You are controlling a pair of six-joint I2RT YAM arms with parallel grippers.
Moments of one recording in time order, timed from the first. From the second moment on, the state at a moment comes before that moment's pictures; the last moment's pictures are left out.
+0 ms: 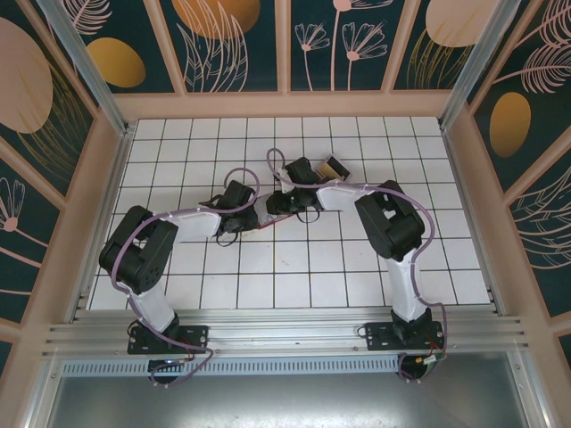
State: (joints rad) left arm -0.53 1.77 0.90 -0.15 -0.03 -0.60; right arm 0.64 2.09 1.37 -0.23 -0.44 0.43
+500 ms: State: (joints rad) left arm -0.50 1.77 1.21 -0.26 -0.07 -0.52; right arm 0.55 1.92 1.32 -0.32 -0.36 0.38
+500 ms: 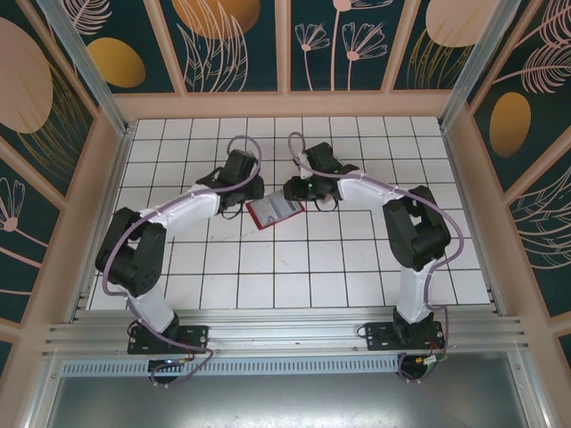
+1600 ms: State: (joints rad) left arm -0.64 1.76 0.87 -0.06 0.16 -0.71; right arm 0.57 2.30 1.70 -0.36 -0.46 0.39
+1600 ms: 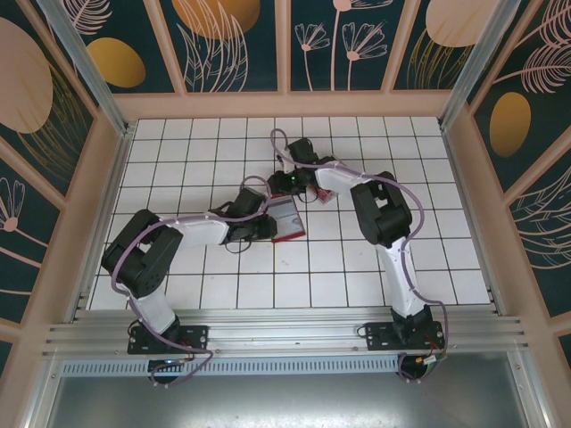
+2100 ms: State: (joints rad) left arm -0.72 1.81 0.93 -0.01 0.17 -0.79; right arm 0.61 2.37 1.81 -0.43 -0.61 0.36
